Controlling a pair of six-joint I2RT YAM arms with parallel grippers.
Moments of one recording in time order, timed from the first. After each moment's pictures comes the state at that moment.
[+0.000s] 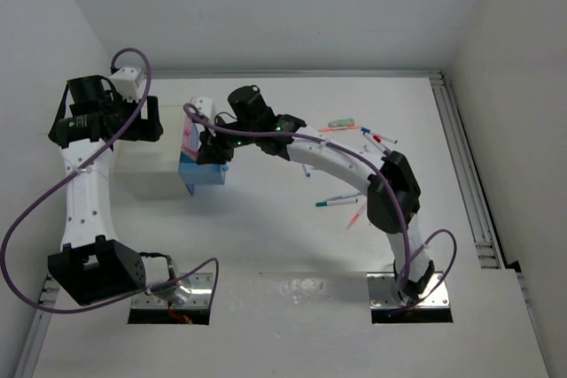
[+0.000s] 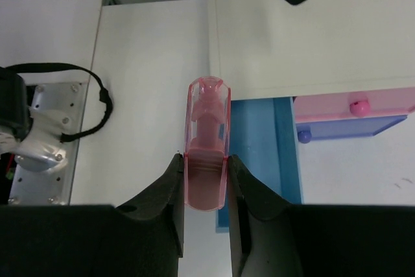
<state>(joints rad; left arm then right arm) 0.30 1.26 1.39 -0.84 0.32 0.27 0.90 2.04 1.82 -0.20 -0.60 -0.22</state>
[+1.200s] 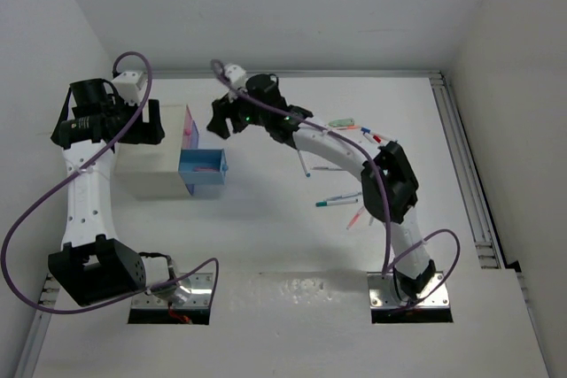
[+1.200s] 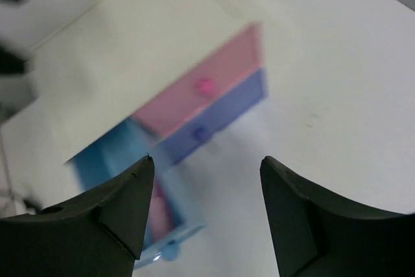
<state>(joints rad) 0.30 1.26 1.35 -0.84 0.32 0.26 0.81 2.13 1.81 -0.01 -0.33 0.07</state>
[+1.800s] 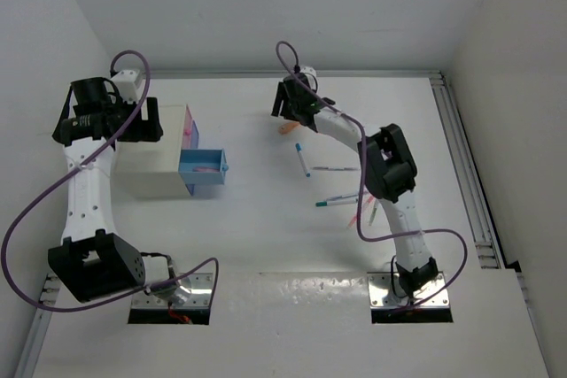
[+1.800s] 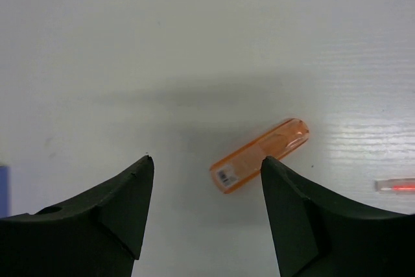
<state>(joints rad) 0.30 1.28 1.35 -0.81 0.28 0.22 0.53 2.28 1.80 -0.16 0.20 0.58</state>
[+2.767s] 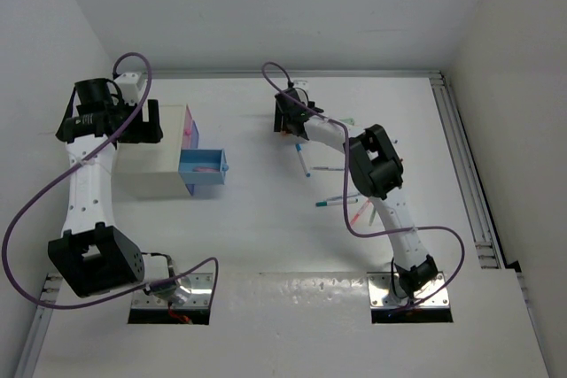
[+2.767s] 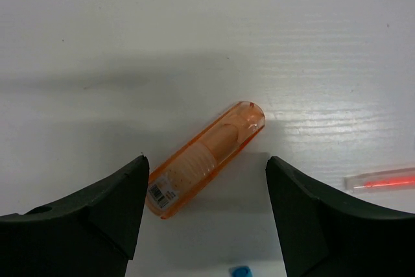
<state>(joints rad) 0.30 1.31 1.34 -0.80 0.25 0.23 0.56 2.42 1.83 -0.21 0.39 0.46</state>
